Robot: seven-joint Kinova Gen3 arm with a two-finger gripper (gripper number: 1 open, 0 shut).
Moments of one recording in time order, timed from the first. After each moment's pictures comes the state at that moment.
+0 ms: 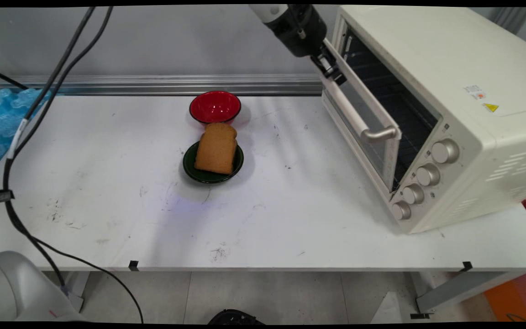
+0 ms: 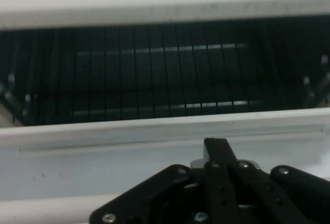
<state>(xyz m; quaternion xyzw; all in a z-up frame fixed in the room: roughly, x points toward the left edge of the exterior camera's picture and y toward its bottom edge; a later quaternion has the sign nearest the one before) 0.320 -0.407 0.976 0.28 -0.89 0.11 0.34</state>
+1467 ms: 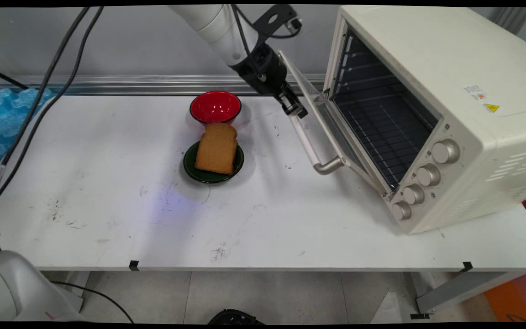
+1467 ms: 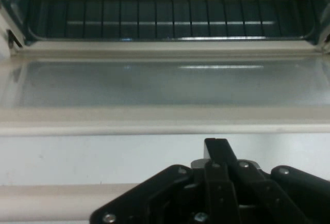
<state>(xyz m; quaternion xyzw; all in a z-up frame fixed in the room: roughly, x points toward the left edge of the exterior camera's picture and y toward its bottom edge) 0.364 -0.367 0.914 0.31 -0.89 0.10 0.31</state>
